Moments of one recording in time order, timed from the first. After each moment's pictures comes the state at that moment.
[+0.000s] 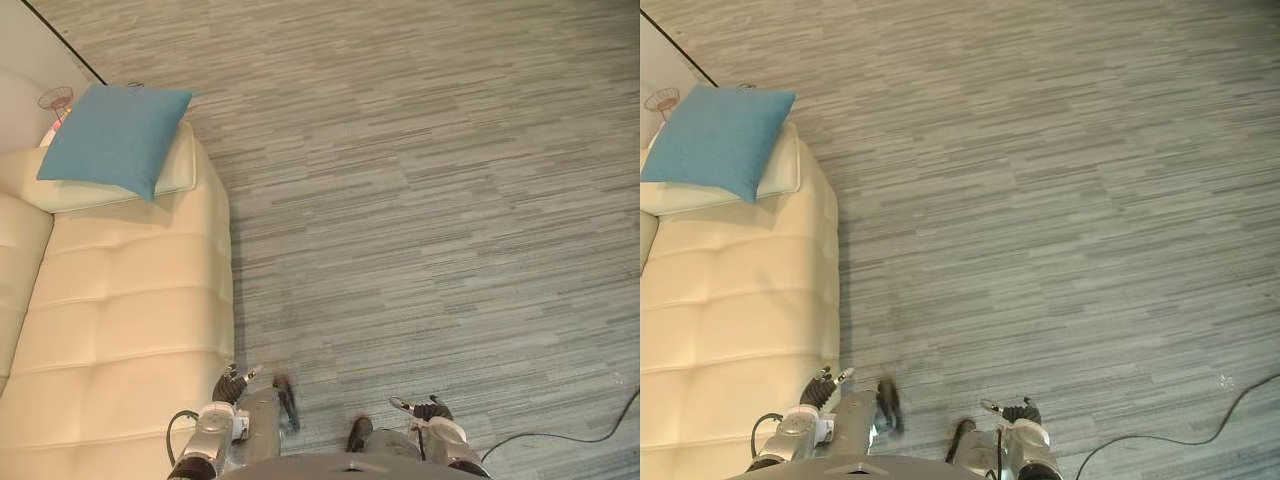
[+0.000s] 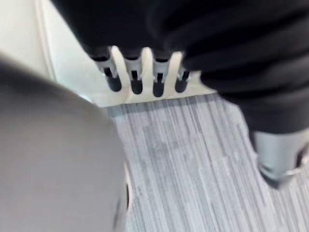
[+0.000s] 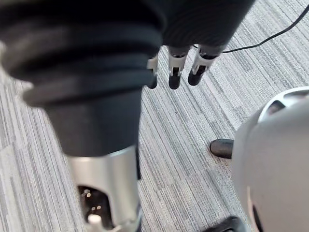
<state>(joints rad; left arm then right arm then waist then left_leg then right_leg) 0.01 0.02 0.00 0.91 0.04 -0.02 0.15 -0.04 -0.05 -0.30 0.99 0.04 0.00 -0.21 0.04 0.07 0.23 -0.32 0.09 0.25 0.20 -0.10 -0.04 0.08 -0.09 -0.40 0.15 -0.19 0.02</state>
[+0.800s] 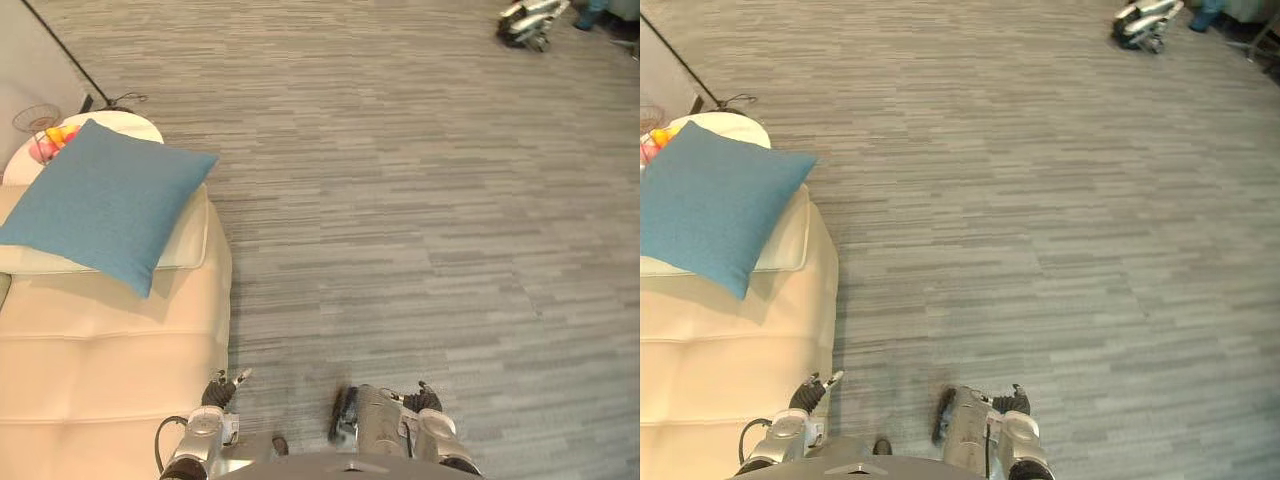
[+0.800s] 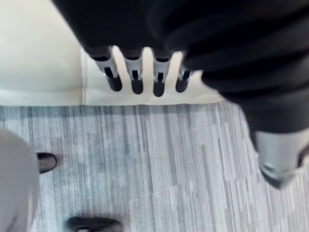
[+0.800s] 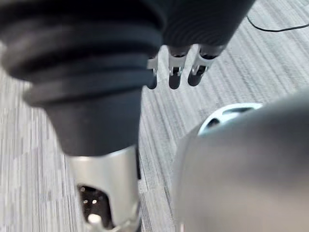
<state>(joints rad) 0.01 0.04 0.00 0.96 0.03 -0.02 0.14 -0.02 -0.03 -0.28 0.95 0.00 -0.02 -0.19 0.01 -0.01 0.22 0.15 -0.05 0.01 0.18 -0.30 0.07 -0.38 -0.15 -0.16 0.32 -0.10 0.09</state>
